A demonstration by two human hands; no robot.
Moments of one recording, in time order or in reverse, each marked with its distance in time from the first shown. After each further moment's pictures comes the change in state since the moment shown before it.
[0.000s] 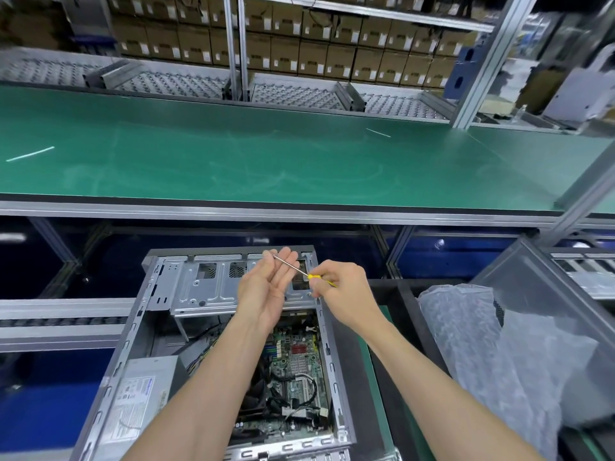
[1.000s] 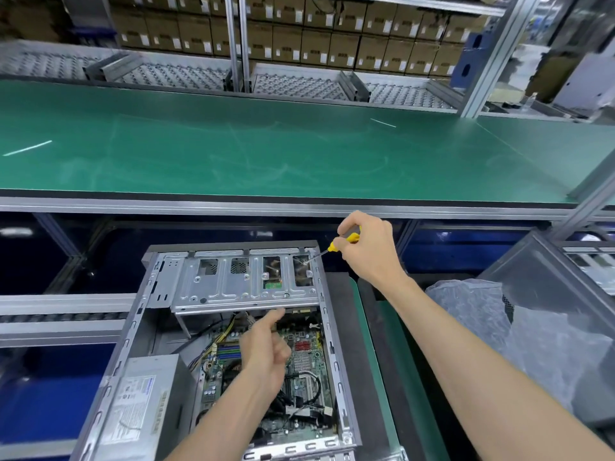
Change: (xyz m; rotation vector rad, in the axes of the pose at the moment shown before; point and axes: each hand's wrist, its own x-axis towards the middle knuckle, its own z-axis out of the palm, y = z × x) left_hand -0.037 -0.042 -0.067 0.358 0.384 -0.165; right_hand 0.050 -0.004 -0.039 -0.152 0.187 -0.044
